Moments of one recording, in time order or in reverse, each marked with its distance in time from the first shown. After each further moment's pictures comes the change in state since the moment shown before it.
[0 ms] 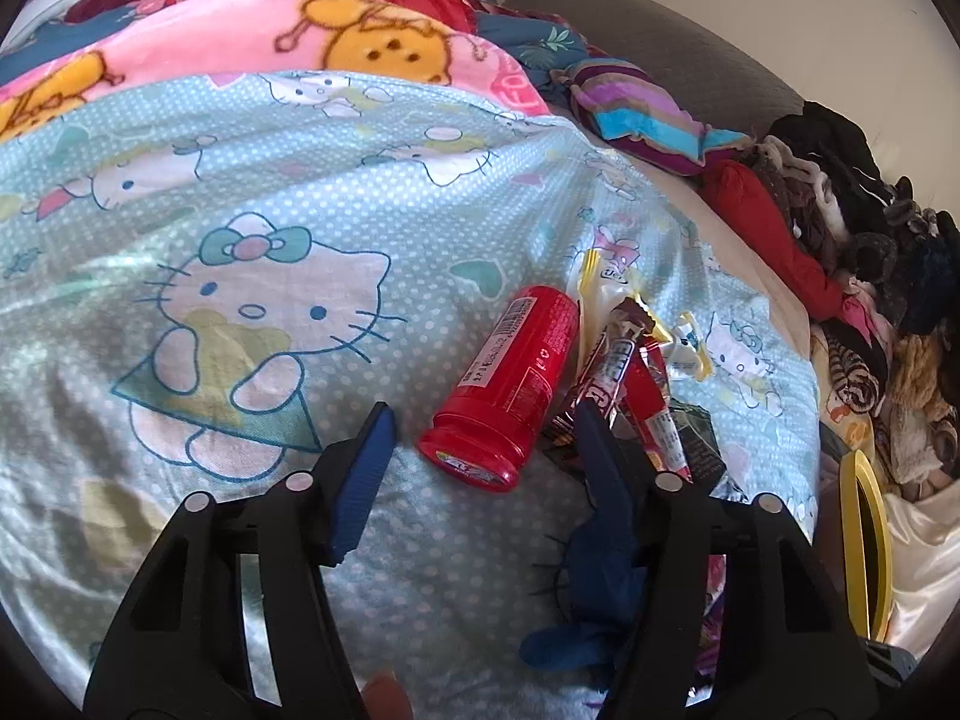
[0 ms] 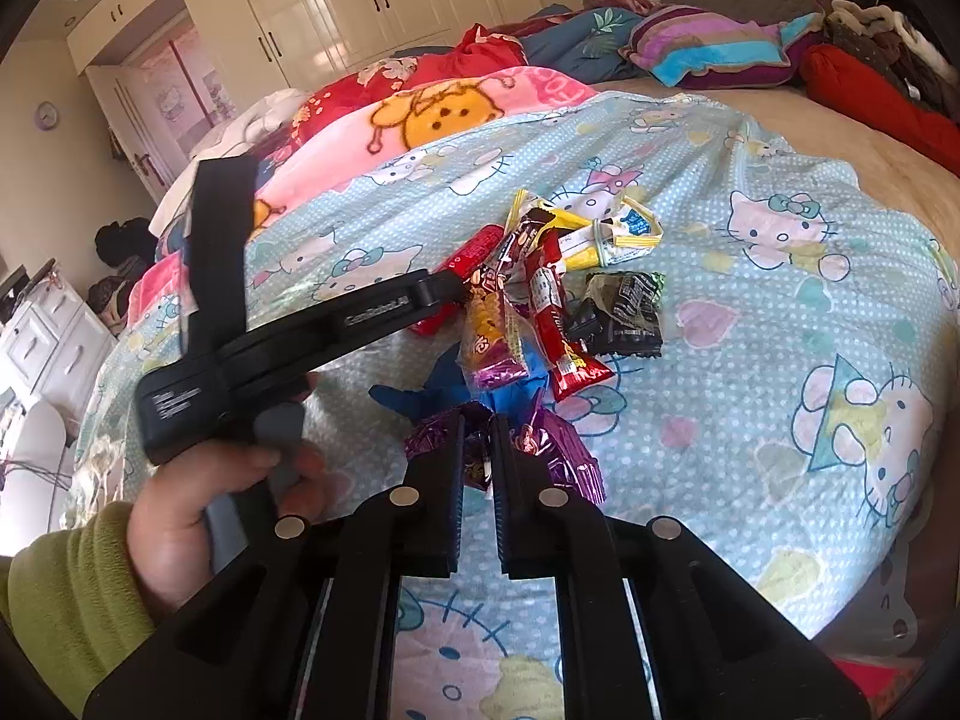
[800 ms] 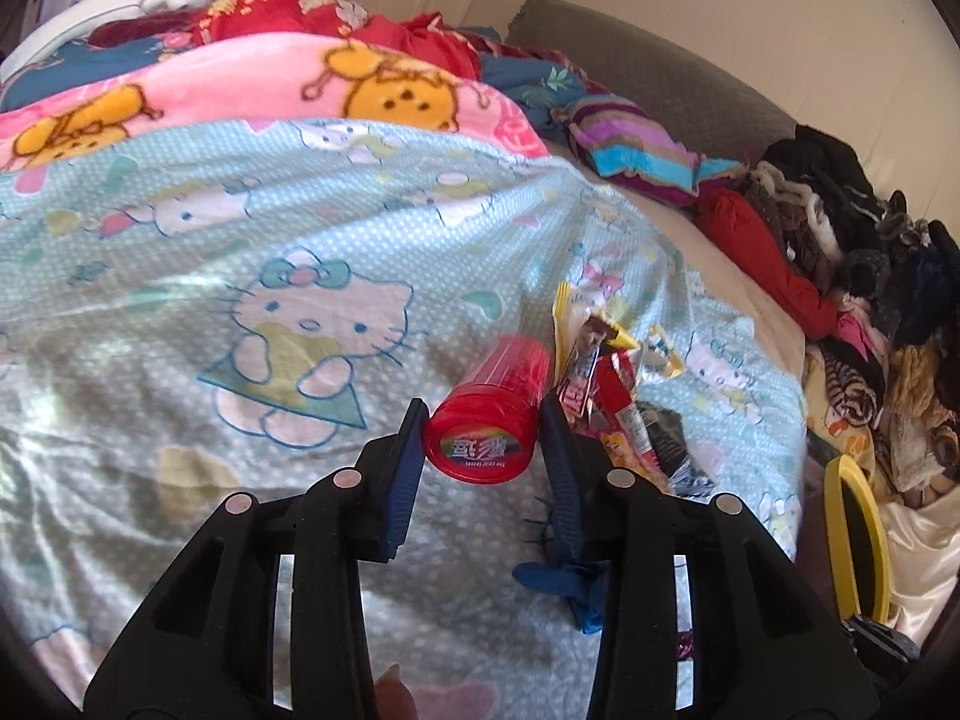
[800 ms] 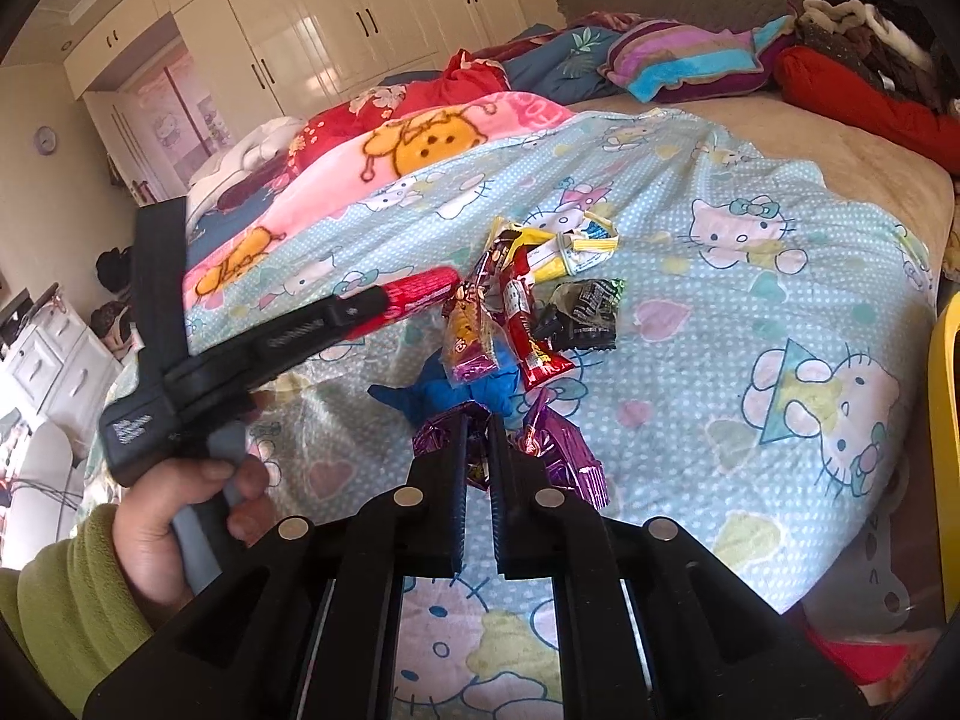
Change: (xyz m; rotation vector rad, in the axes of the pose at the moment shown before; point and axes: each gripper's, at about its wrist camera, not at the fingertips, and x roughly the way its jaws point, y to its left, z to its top) left arm -0.051 -0.002 -0.007 0.002 -0.099 0.017; right arm -0.033 -0.011 -0.009 0.037 -0.057 -0.002
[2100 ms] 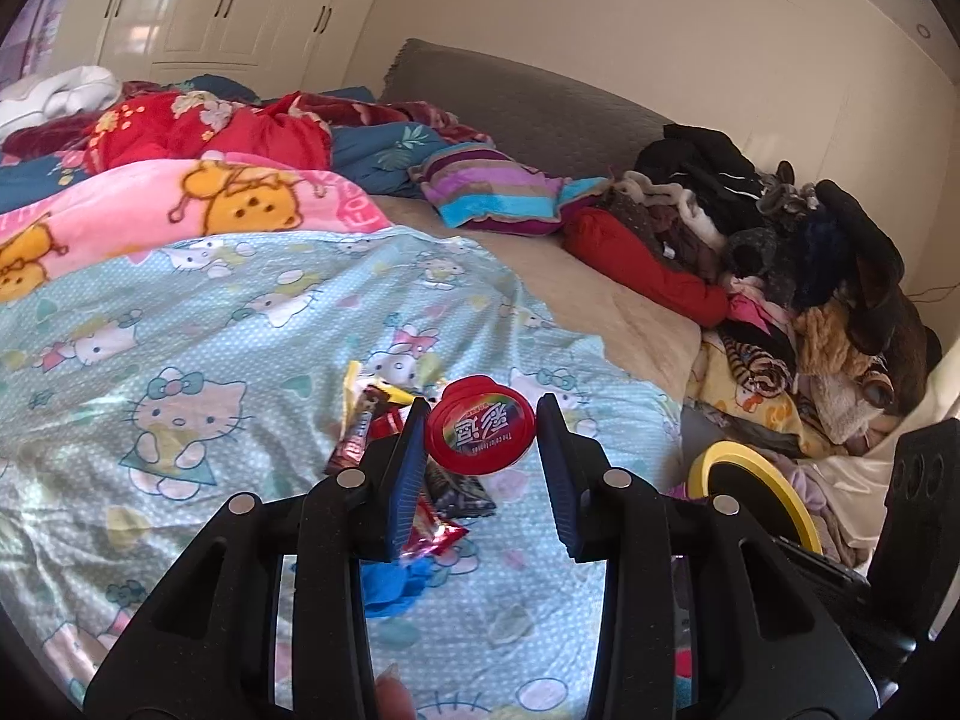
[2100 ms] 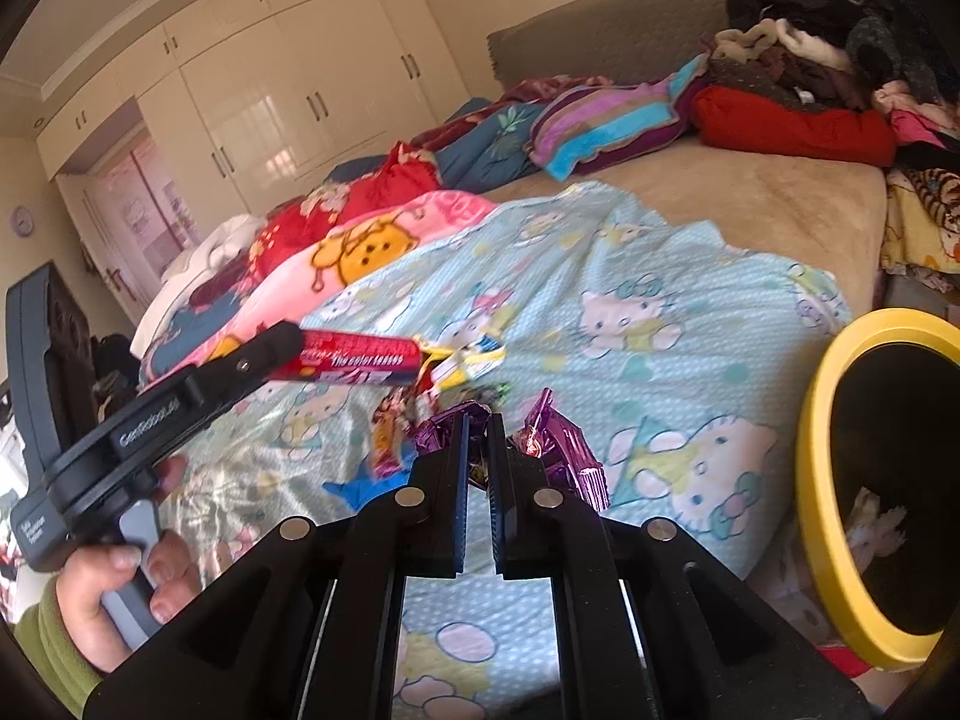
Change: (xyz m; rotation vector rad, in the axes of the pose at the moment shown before) left arm -0.064 -0.104 0.008 0.185 -0.101 -0.198; right arm -0.073 -0.054 0.027 0.120 -0.183 -0.074
